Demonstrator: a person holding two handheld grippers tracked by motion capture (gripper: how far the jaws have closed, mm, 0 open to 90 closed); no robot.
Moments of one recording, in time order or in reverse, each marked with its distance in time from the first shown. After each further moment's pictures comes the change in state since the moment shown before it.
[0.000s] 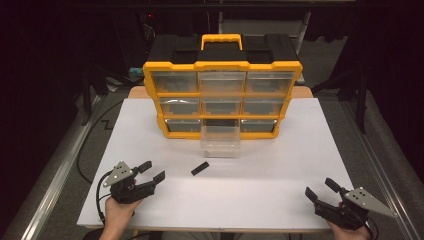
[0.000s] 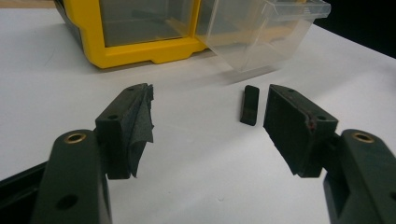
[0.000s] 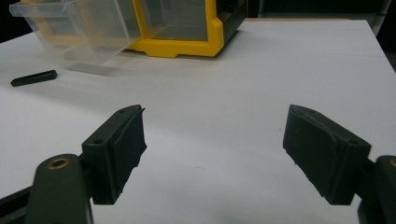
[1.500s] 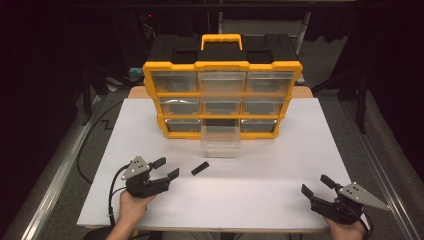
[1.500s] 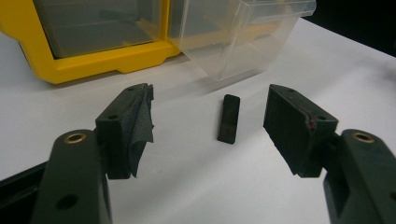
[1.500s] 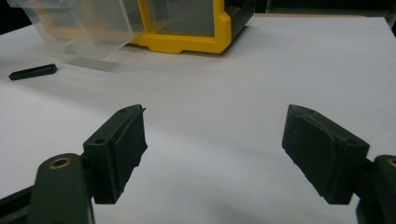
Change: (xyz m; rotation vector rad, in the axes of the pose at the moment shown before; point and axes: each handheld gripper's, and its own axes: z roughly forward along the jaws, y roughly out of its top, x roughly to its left) left arm -0.016 0.013 0.030 0.028 -0.043 0.031; right arm -0.001 0.003 0.014 0.022 0.025 -0.019
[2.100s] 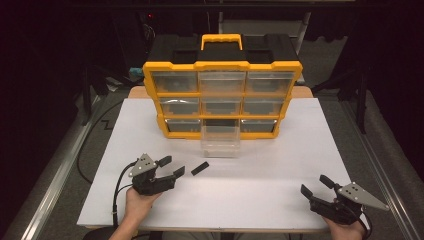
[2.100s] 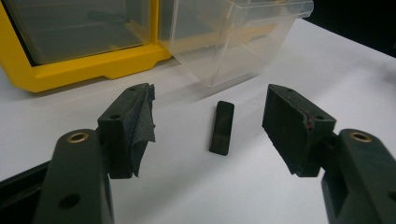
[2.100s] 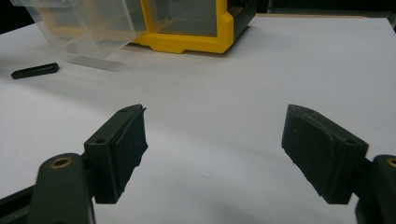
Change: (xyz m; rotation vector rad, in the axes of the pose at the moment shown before) left arm -0.006 0.006 0.014 0.008 -0.010 0.004; right arm 0.001 0.000 0.000 0.002 0.002 -0.007
